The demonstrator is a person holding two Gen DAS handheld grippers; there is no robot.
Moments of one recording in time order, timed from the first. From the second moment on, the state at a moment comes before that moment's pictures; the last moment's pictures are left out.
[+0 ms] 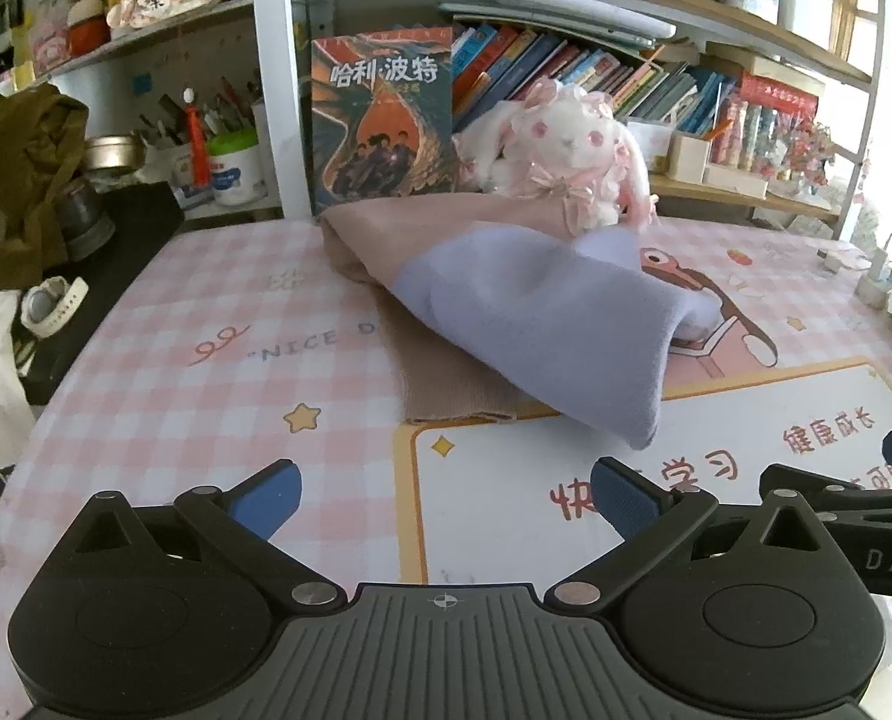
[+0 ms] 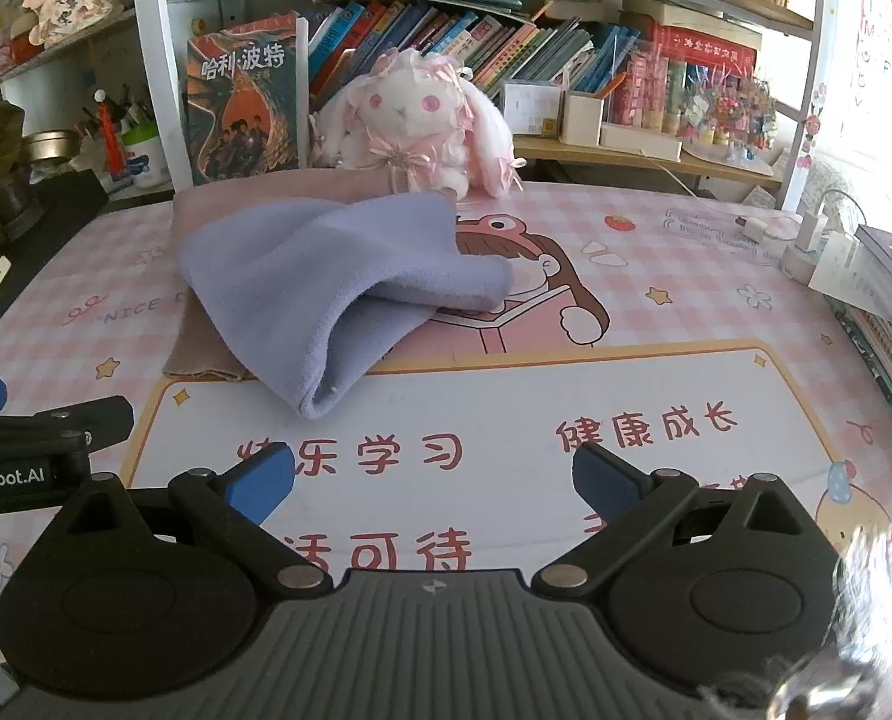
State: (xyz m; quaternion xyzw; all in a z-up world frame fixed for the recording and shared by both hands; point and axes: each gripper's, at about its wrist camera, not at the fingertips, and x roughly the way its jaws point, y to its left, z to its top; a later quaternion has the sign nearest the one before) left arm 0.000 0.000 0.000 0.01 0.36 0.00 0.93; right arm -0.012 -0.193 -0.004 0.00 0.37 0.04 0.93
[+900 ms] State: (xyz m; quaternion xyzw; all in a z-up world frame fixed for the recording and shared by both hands) left arm 0.002 0.004 -0.004 0.01 0.37 0.01 0.93; right arm -0.010 -0.190 -0.003 -0.01 0.37 0.04 0.93
